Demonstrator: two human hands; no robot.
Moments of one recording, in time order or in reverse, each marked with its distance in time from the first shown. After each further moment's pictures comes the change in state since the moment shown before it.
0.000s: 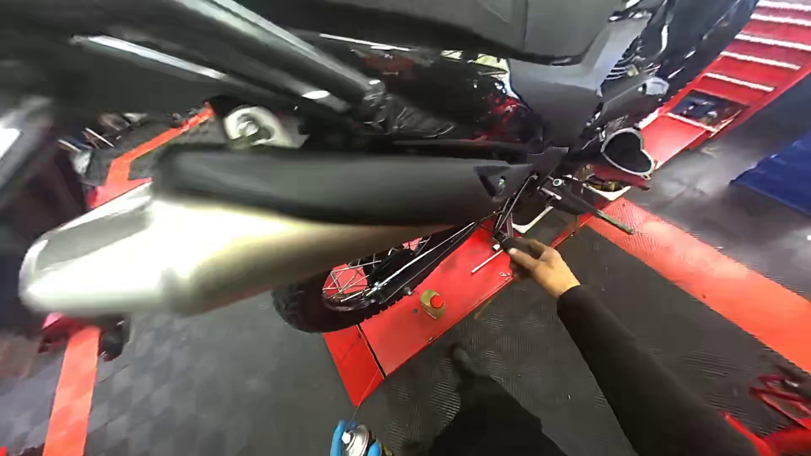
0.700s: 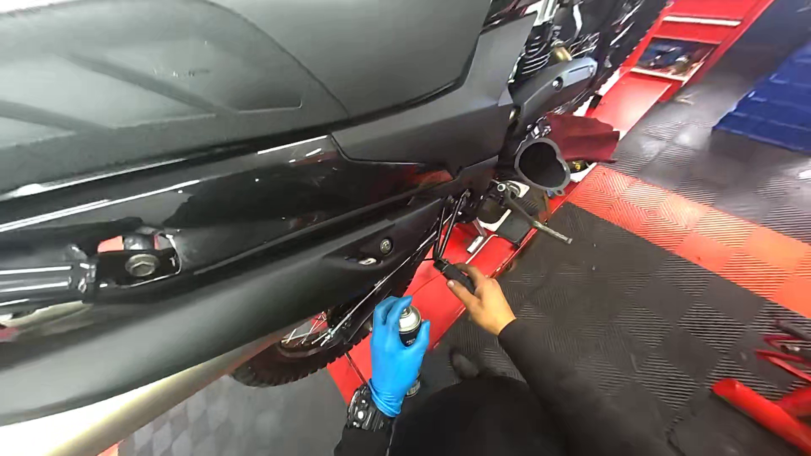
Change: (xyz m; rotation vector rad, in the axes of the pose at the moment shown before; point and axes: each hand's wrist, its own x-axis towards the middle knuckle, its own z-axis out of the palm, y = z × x) left_hand 0.128 0.153 0.282 0.403 -0.341 0.812; right_hand 0.003 0.025 -0.001 -0.205 0.066 -0.162
